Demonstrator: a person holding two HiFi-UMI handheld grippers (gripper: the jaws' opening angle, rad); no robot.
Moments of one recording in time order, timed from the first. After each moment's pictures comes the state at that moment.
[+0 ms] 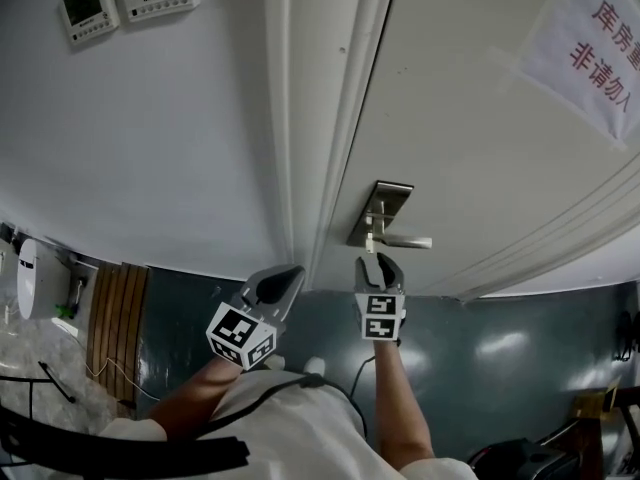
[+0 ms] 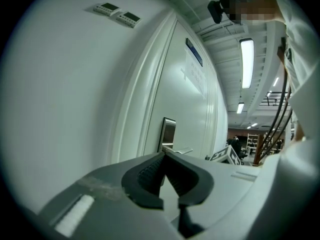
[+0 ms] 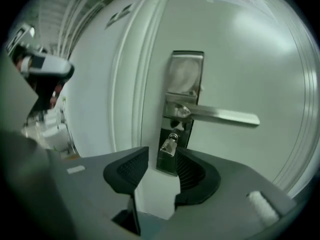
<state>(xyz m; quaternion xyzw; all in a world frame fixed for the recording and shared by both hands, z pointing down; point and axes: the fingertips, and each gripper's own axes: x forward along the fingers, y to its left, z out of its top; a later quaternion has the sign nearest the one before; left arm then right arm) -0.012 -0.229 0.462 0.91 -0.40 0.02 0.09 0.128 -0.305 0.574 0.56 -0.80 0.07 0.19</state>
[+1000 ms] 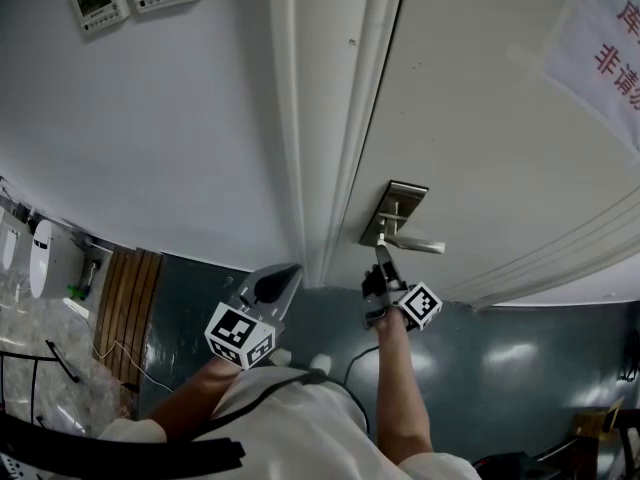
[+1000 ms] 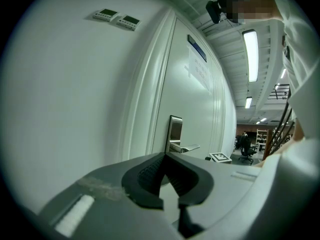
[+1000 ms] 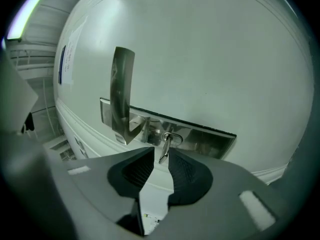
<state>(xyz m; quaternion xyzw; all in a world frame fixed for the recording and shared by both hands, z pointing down) -0.027 -0.226 0.468 0.89 -0.45 0.04 0.09 0.139 -0.335 0.579 0.34 -0.72 0.50 -0.33</state>
